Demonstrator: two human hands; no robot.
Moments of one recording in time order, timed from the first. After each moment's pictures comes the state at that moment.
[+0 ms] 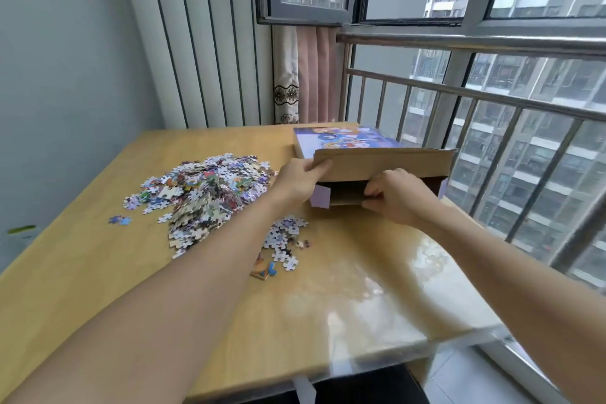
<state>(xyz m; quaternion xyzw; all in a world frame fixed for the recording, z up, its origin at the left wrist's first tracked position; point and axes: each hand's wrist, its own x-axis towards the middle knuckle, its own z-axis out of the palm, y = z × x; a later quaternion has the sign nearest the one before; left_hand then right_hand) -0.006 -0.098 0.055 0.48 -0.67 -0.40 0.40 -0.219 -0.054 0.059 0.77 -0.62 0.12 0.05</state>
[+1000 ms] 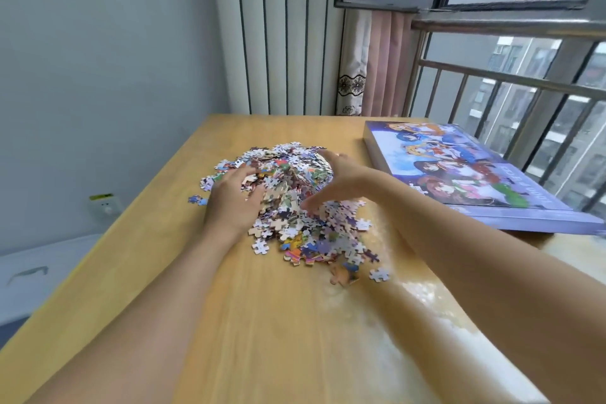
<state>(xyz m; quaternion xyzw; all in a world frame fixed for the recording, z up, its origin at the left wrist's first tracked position) 0.212 -0.079 -0.004 0.67 -0.61 -0.09 0.42 0.000 -0.123 0.065 0.77 -0.59 0.08 -0.23</state>
